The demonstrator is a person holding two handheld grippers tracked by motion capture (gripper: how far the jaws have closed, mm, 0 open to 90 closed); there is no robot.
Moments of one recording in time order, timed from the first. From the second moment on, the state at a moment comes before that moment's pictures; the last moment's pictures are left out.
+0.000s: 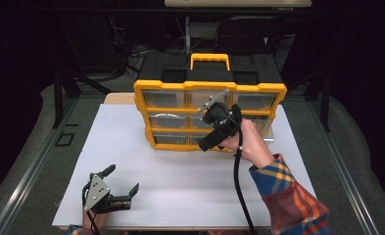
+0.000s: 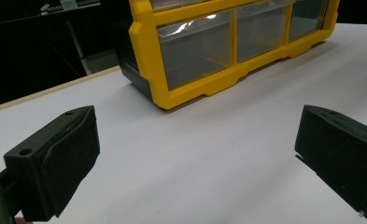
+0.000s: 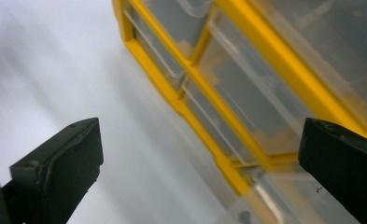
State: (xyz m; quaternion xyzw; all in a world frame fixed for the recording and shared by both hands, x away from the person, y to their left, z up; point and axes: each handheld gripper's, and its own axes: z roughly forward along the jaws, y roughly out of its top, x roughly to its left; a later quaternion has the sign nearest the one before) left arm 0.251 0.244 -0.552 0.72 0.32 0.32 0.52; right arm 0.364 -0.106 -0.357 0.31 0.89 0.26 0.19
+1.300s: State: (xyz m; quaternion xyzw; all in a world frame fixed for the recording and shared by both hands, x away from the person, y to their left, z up) left arm 0.251 0.243 -0.552 0.72 0.32 0.32 0.52; right arm 0.298 -0.095 -0.492 0.24 0.89 0.34 0.17
